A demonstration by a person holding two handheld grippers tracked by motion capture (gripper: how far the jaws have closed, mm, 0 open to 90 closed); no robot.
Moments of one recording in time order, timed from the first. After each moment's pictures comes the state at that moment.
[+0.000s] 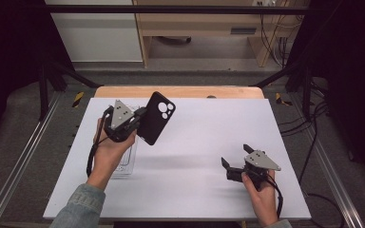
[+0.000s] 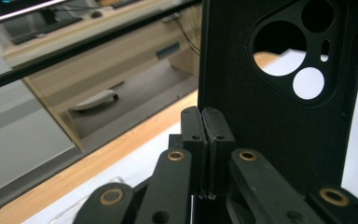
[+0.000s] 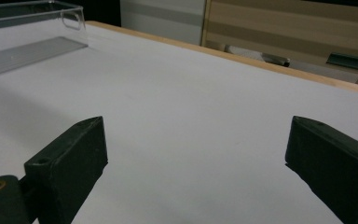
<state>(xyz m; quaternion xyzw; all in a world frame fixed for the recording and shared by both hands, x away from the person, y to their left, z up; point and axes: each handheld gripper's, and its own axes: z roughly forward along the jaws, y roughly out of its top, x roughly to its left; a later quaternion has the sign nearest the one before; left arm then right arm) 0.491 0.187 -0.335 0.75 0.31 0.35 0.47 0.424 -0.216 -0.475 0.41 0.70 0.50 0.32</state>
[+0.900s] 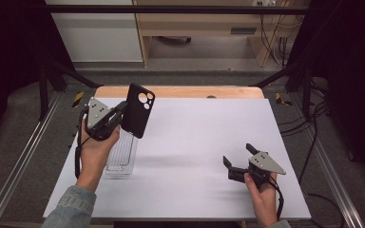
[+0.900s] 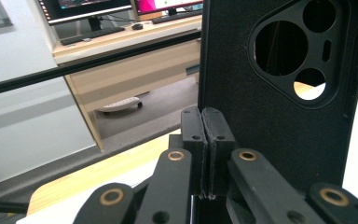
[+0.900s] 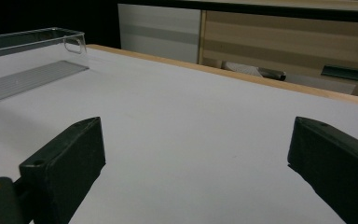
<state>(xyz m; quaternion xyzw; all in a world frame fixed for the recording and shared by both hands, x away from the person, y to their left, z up) 0.486 0.221 -0.327 0.69 0.36 0.38 0.49 0.420 -0.219 -0.473 0.41 0.67 0.53 0.33</state>
